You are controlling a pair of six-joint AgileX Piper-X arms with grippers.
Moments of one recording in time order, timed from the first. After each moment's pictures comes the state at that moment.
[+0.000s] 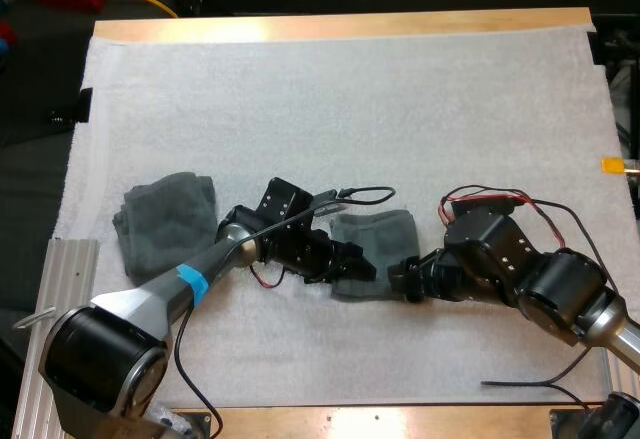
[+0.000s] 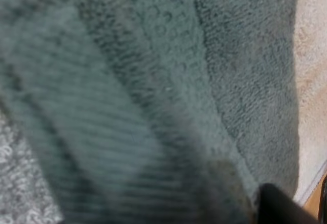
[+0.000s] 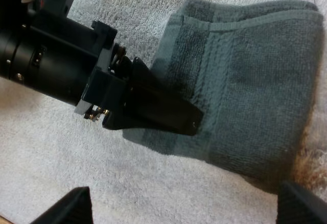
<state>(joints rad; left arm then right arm) -0.47 1.70 -0.81 0.44 0.80 -2.24 0.80 1.09 -0.89 0.86 -0.09 -1.25</state>
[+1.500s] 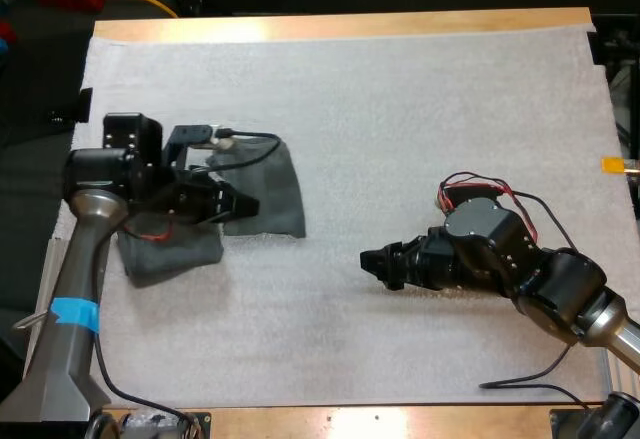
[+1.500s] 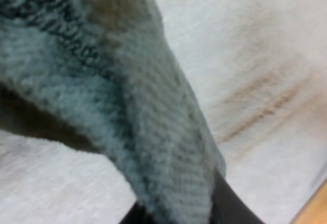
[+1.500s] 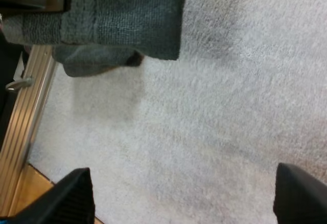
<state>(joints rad) 0.05 1.39 -1.12 1.17 0.73 -1.58 0.80 1.09 -0.89 0.65 -0.22 -1.19</state>
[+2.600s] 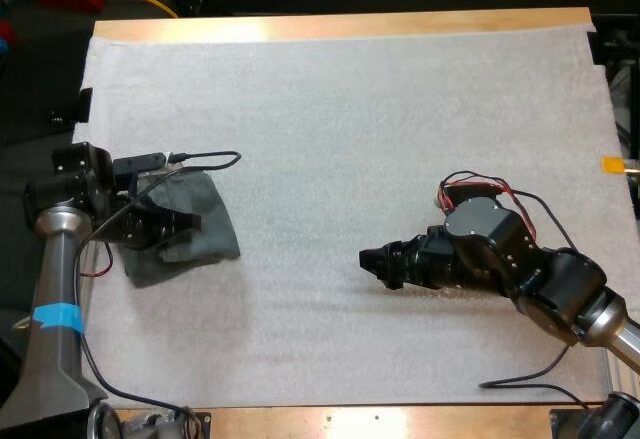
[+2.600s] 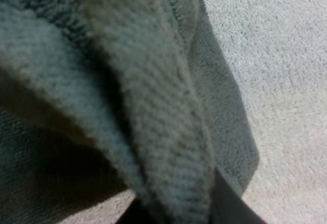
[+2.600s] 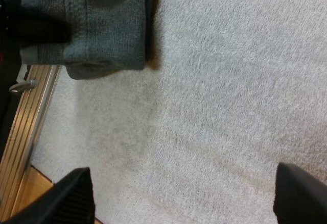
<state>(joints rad) 0.26 1.37 -1.00 1.15 0.41 -1.56 0.80 1.09 -0.89 0.65 -0.22 -1.19</state>
